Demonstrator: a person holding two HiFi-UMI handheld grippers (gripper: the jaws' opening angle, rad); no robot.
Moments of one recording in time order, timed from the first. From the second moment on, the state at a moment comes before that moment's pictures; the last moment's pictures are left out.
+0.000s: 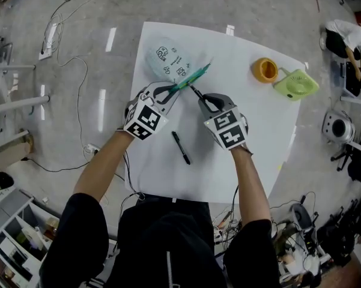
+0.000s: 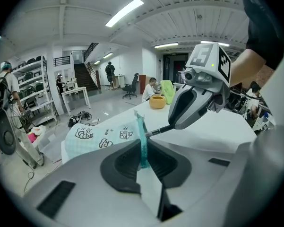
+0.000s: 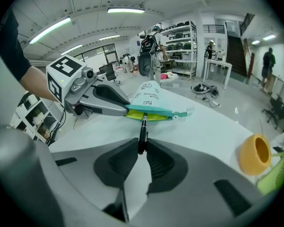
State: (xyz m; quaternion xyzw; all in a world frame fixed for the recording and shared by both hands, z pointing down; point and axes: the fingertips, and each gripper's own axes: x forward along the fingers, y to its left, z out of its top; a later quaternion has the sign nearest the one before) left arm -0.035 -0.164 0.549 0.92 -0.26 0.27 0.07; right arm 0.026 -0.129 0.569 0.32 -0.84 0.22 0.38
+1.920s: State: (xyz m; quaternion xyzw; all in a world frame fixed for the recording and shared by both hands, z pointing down) left arm -0.032 -0.165 0.533 0.94 -0.24 0.23 0.10; right arm -0.012 -0.164 0.571 0.35 -0.85 0.21 0.33
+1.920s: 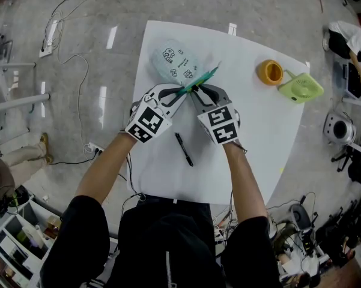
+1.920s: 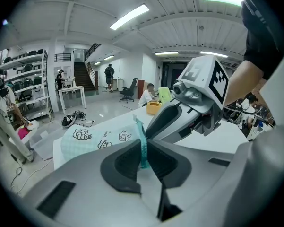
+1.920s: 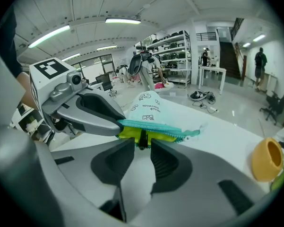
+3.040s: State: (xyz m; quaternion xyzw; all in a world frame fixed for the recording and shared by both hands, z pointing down) left arm -0.031 -0.164 0.530 0.94 -0.23 0.23 0.10; right arm -0.028 -0.182 0.573 0.35 -0.87 0.21 0.28
